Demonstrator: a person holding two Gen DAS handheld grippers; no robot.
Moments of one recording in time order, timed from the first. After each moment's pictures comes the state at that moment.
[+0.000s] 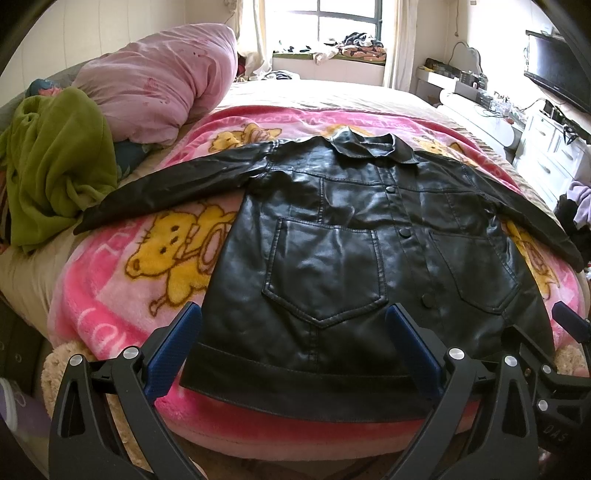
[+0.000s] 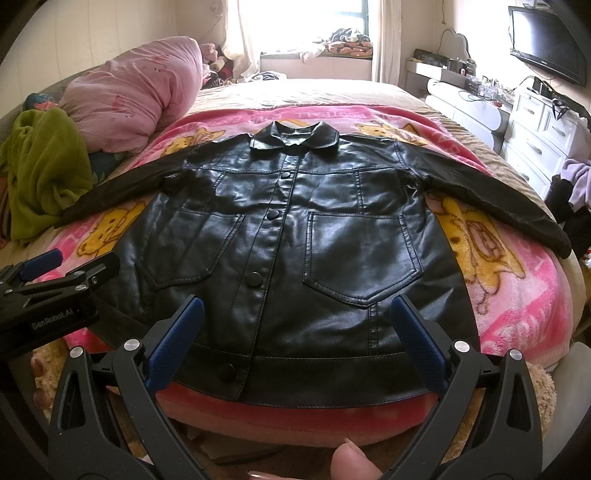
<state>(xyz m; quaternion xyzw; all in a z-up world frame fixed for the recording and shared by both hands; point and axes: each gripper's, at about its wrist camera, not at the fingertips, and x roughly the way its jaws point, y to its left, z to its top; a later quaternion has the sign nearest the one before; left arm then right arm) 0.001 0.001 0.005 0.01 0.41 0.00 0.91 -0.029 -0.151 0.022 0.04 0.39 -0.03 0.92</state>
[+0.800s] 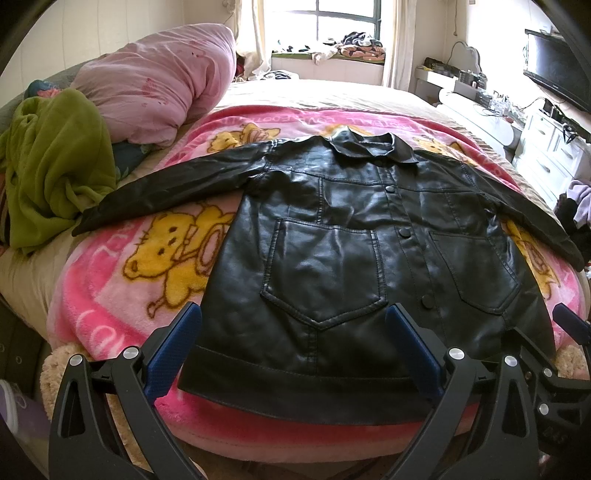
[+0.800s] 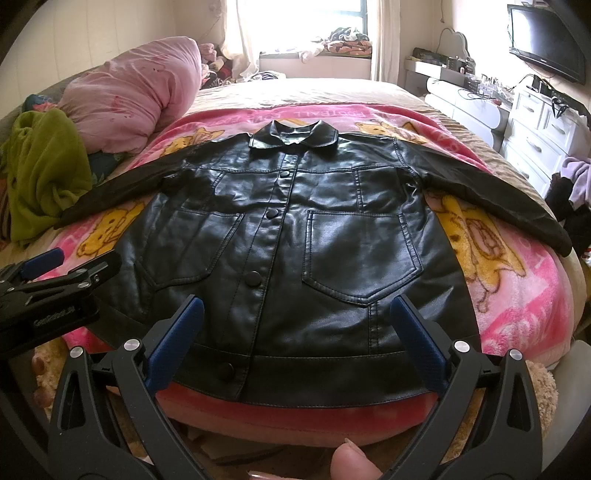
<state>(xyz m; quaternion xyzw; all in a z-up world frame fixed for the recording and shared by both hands) 0.002 0.002 0.006 0.01 0.41 0.00 0.91 -0.029 -0.152 0.021 0.04 0.39 -0.03 0.92</state>
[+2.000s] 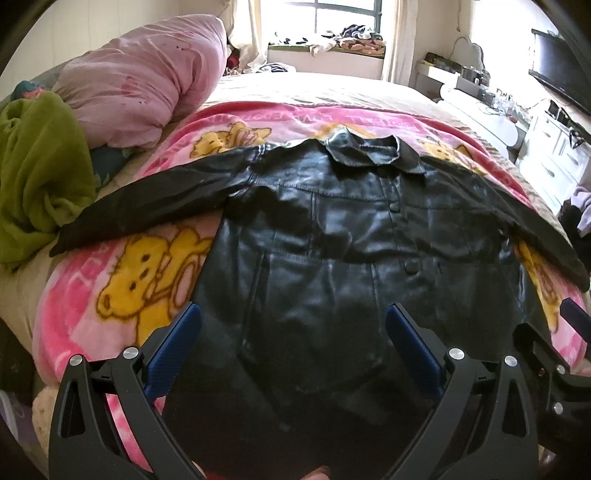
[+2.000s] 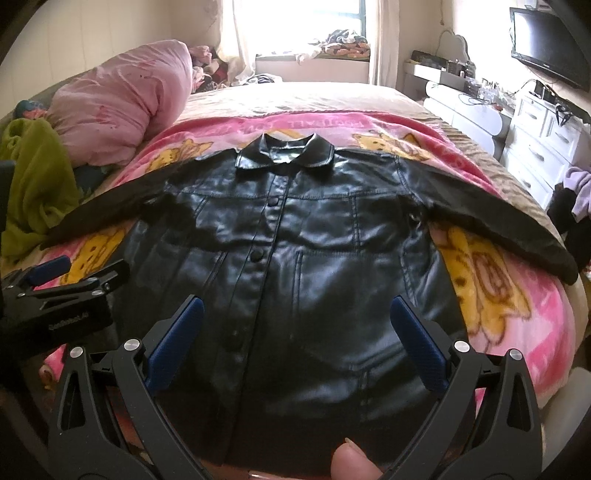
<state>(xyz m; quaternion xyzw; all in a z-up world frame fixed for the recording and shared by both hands) 0.079 -0.016 0.002 0.00 0.42 0.00 0.91 0.035 -0.169 0.031 0.04 0.39 -0.03 0.92</state>
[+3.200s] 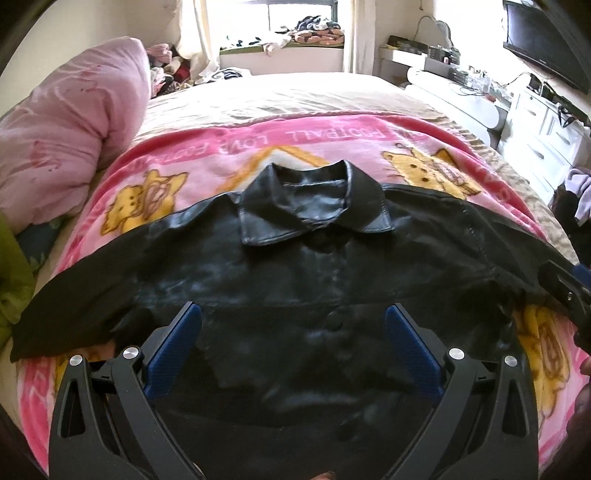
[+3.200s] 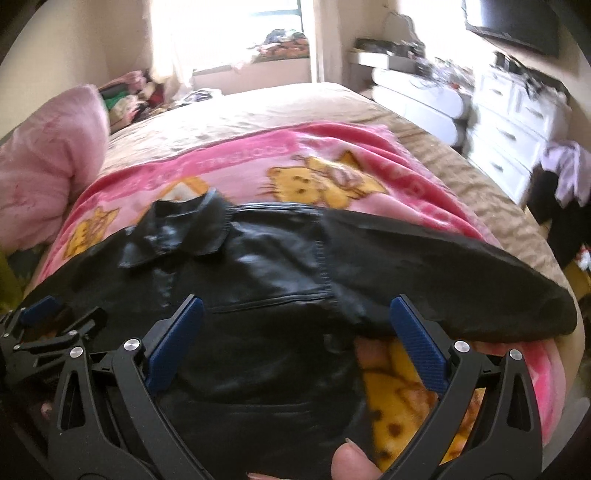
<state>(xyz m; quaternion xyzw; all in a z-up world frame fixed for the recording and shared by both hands) 0.247 -0.134 -0.001 0.05 0.43 -0.06 0.90 0.176 -0.323 0.038 0.11 0.39 -0.14 0.90</state>
